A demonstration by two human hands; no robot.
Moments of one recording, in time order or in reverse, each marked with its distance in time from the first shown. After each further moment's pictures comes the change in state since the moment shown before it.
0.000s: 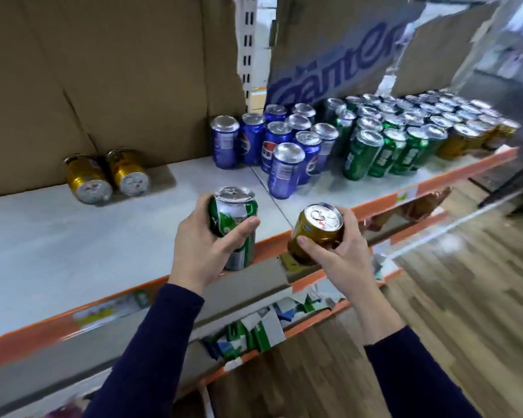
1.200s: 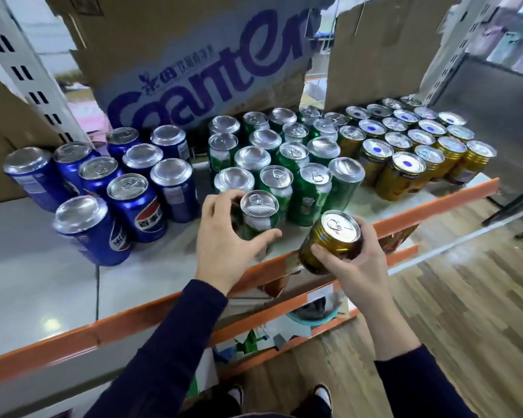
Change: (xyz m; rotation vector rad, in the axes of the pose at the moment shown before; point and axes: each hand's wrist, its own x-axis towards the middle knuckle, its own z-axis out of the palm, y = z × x) left_hand 0.131 0.052 0.359 0.313 0.083 0.068; right_hand 0.206 0.162 -0.257 0.055 0.031 0.019
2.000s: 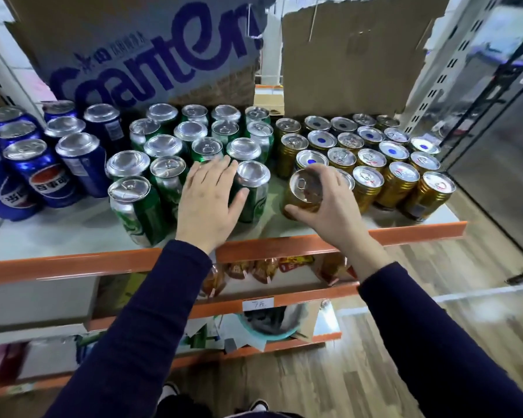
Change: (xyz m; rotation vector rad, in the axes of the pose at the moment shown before) left_hand 0.037 0.107 0.142 0.659 -0.017 0.061; right_hand 0.174 0.038 -0.142 -0.475 -0.348 -0.506
